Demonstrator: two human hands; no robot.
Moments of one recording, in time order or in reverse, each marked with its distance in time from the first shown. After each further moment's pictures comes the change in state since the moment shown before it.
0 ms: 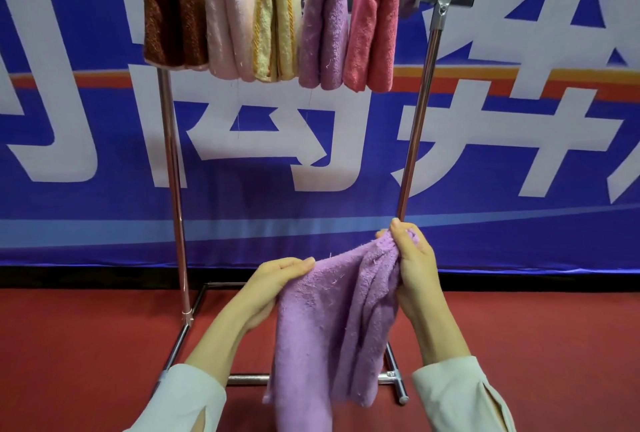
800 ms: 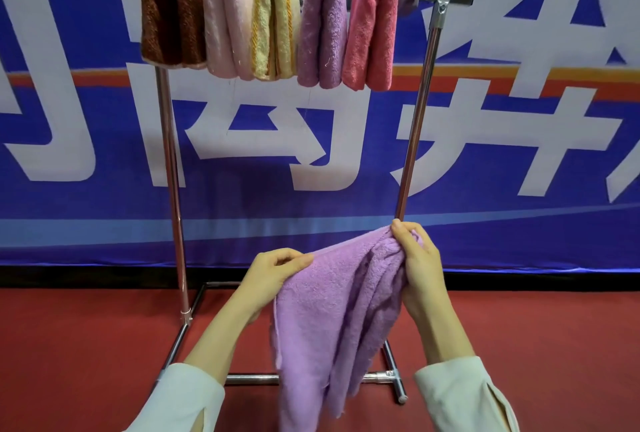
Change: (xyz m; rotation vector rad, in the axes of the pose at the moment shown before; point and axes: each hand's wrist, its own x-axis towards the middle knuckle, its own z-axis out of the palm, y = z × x) left_hand 0.007 0.003 -0.001 0.248 0.167 0.193; right_hand 0.005 -0.001 -0.008 -0.054 0.039 -0.036
